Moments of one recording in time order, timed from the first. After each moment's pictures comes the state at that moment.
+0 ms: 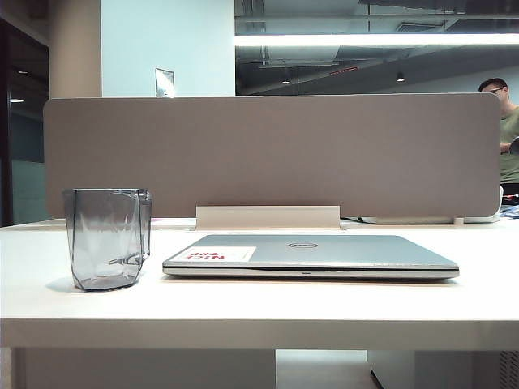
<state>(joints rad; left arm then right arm) 0.01 0.00 0.00 0.02 0.02 0.05 0.01 0.00 0.08 -0.05 -0.05 0.13</state>
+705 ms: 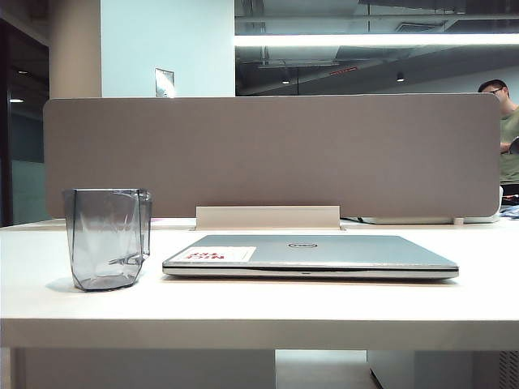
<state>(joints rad) 0.01 0.00 0.00 0.02 0.02 0.05 0.01 0.43 0.32 0.05 -0.20 0.13</state>
